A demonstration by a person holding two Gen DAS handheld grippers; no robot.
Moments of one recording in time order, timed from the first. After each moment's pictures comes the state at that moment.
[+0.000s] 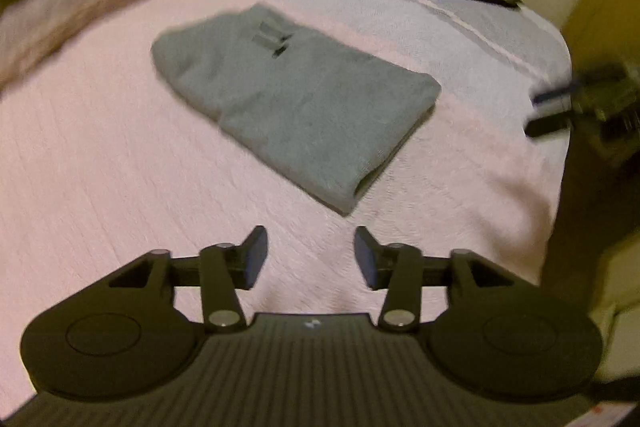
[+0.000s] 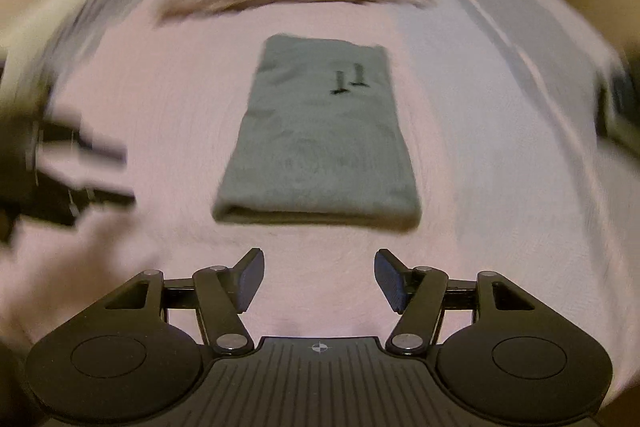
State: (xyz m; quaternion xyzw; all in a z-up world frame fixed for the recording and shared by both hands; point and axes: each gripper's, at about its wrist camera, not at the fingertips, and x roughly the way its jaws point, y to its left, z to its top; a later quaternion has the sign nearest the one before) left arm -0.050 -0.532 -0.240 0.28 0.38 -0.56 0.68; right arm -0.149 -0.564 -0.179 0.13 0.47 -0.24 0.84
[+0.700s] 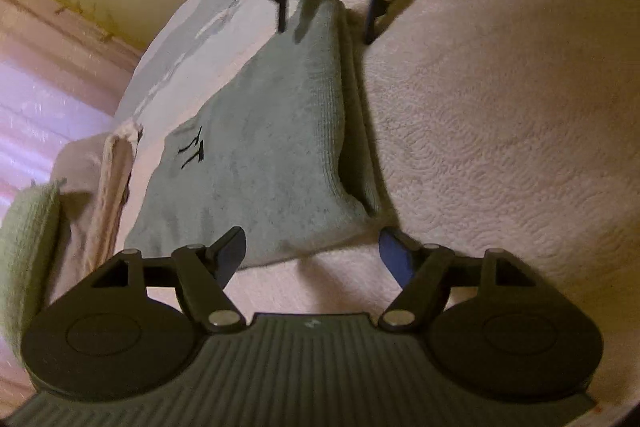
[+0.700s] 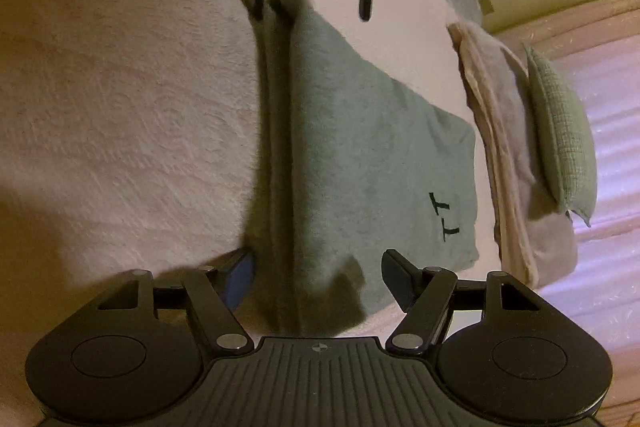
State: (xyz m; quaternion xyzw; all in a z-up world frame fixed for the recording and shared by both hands) left arm -0.115 -0.573 -0.363 0.57 -0.01 -0.60 0.57; right arm -0.153 -0.631 -0.356 -0.48 0.40 0.09 0.78
